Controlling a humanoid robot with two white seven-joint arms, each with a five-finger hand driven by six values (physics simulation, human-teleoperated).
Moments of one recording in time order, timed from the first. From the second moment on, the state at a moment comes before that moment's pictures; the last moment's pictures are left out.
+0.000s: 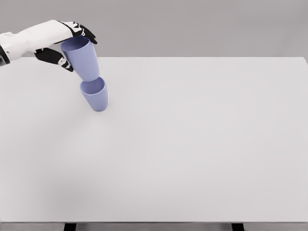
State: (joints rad) left arm -0.99 0.88 -0.91 -1.32 -0.04 -0.51 -0.29; right arm -0.02 0.00 -0.07 0.14 0.07 -0.15 0.14
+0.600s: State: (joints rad) left arm -0.96 0.88 -0.91 -1.34 -0.04 -0.49 -0.29; right arm -0.02 0.00 -0.07 0.14 0.07 -0.15 0.14
